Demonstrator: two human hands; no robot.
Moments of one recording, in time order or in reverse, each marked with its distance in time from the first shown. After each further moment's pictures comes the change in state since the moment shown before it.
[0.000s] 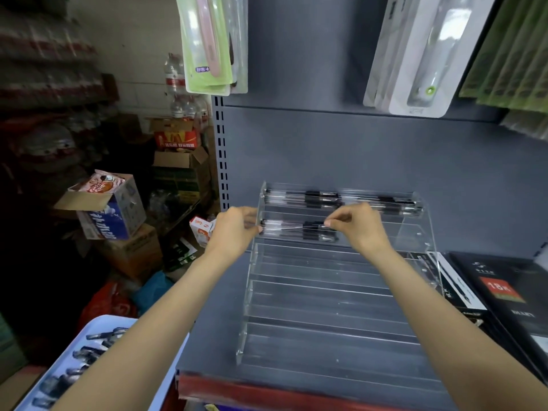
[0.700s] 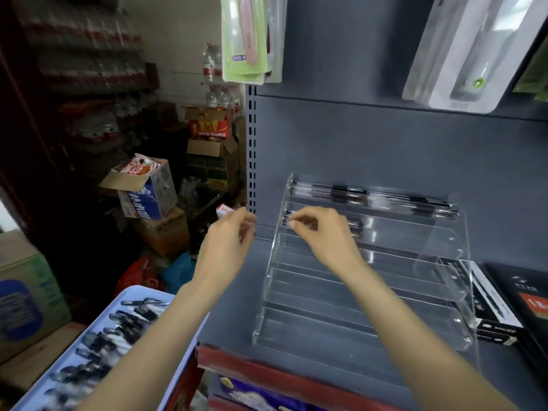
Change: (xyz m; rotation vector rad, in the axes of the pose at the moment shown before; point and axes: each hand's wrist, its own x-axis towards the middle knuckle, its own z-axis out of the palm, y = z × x) left_hand -0.061 -0.020 -0.018 0.128 0.280 0.072; right_hand -0.040 -0.068 0.044 0.135 -0.139 -0.247
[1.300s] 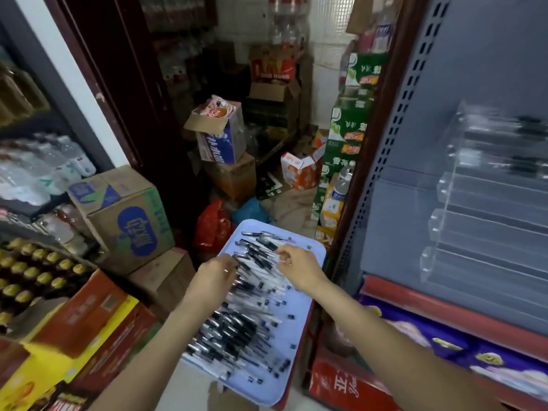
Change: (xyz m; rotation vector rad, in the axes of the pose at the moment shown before) left_hand -0.162 -0.273 -0.141 0.206 -0.381 -0.495; right_hand -0.079 -0.097 0.312 0.034 -0.667 0.245
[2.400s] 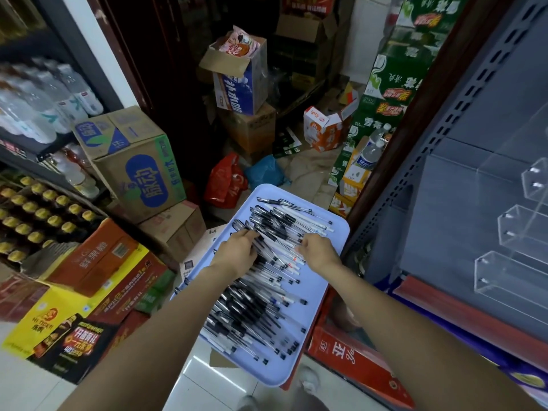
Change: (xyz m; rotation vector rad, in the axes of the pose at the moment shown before) left_hand 0.057 -0.037 0.058 0.224 -0.271 -0.031; right_hand 0.065 0.055 0.041 -0.117 -0.078 0.215
